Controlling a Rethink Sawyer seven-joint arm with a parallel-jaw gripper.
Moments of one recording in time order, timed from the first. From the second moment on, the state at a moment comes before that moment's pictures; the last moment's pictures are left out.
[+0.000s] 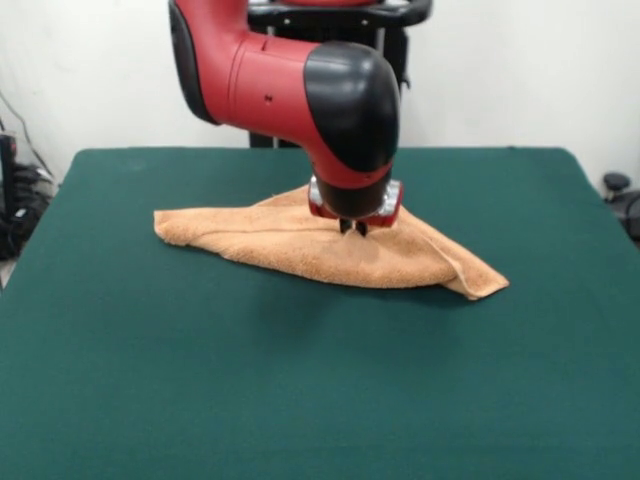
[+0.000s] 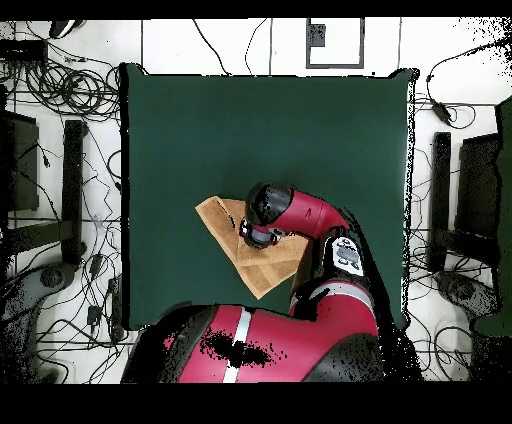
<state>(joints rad) -0.14 -0.28 -0.13 1.50 0.13 0.86 1.67</state>
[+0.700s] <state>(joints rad) -0.14 -0.24 -0.13 1.43 0.11 0.97 1.67</state>
